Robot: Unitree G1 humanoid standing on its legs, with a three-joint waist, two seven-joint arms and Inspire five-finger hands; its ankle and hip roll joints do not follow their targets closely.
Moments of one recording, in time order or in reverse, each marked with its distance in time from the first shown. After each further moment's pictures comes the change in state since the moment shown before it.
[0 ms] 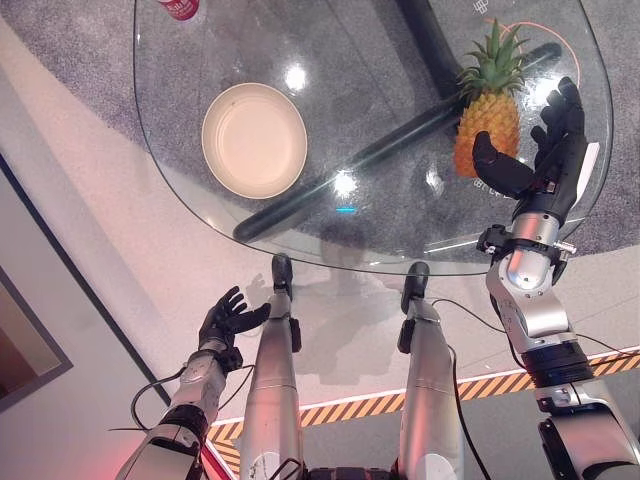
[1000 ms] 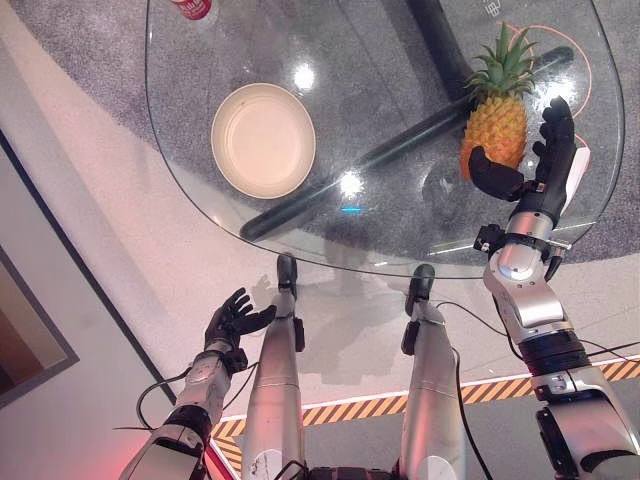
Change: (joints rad) left arm 0.000 -0.002 -0.023 -0.001 -0.001 0.002 0.000; right arm -0.068 -0.002 0.031 0.097 -0.076 0.132 -0.071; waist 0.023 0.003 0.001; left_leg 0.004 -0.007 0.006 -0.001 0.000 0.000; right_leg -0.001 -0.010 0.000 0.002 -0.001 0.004
